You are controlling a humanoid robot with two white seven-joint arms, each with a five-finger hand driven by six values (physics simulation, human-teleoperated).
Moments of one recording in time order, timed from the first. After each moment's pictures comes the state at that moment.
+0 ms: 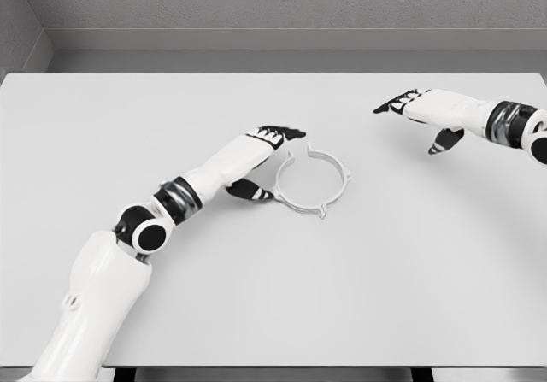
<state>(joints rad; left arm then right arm) -0.33 0.10 -0.32 -1.34 -0.71 -0.44 -0.32 -0.73 -0.67 0.60 -1.17 0.55 -0.47 0.53</state>
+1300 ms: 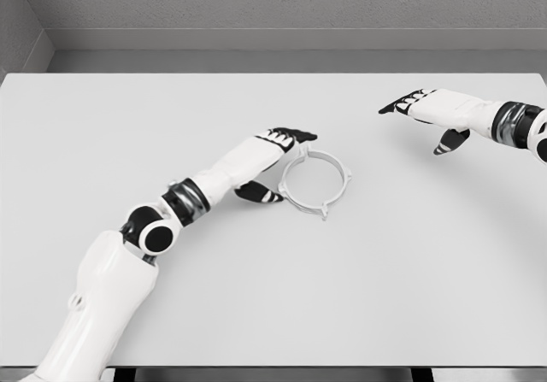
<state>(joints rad) -0.33 0.09 -0.35 -1.36 -0.69 -0.44 -0.32 -0.73 -0.68 0.60 -1.17 0.55 -0.47 0.53</state>
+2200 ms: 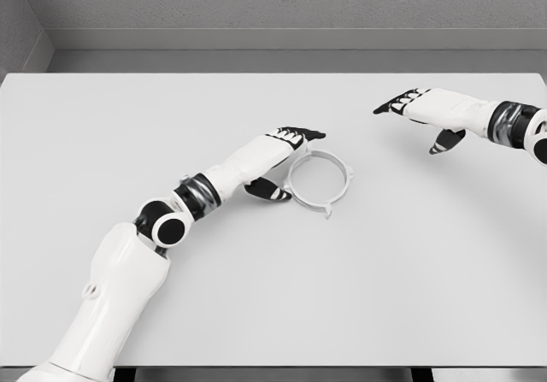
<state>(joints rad) -0.38 0.05 -0.36 -1.27 -0.70 -0.44 -0.32 -0.72 -0.68 0.60 -1.20 0.55 -0.47 0.53</state>
